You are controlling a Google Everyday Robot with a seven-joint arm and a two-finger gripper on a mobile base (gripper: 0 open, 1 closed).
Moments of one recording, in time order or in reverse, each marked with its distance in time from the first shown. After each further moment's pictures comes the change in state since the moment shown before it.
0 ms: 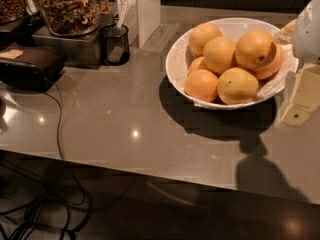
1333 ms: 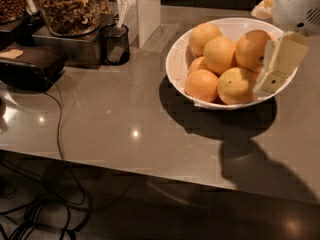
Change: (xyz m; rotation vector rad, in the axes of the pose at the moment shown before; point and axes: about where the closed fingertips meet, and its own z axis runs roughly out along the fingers) arm -0.045 -0.049 -0.002 0.027 -0.132 -0.066
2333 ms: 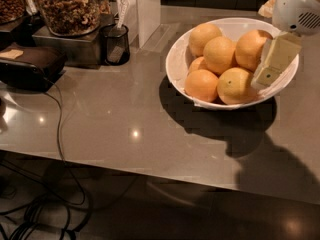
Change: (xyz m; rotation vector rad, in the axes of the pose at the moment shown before) arm 0.025 -0.037 0.020 0.073 0.026 0.069
